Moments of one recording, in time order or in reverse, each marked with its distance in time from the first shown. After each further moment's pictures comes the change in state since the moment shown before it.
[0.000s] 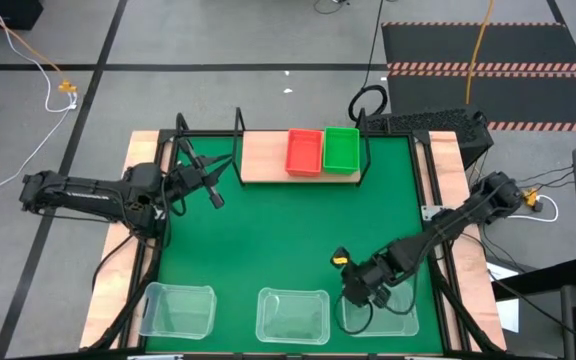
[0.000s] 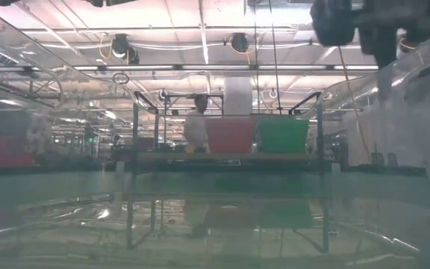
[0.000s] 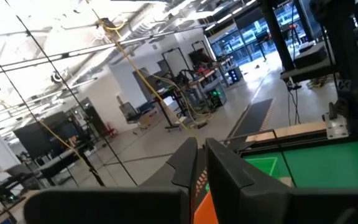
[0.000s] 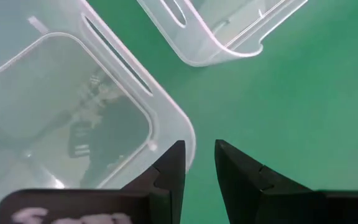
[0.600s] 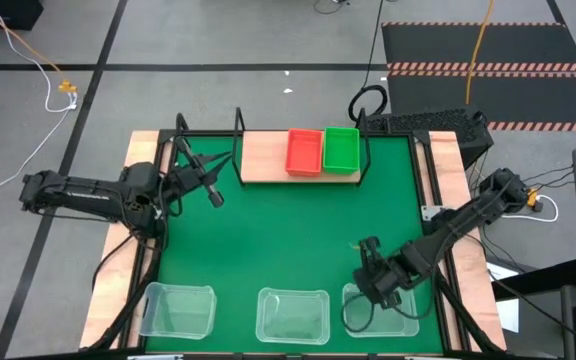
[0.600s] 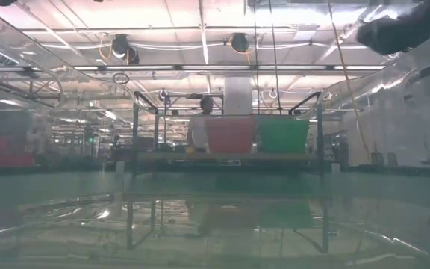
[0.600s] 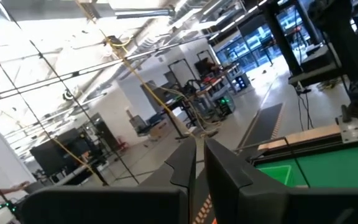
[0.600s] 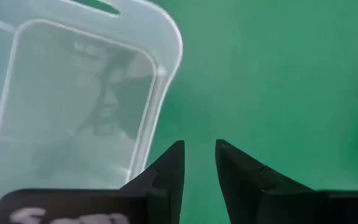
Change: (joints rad) left arm -0.005 0.000 0.000 0.066 0.001 0.110; right arm 0.078 -0.073 0.017 -0.304 0.061 0.654
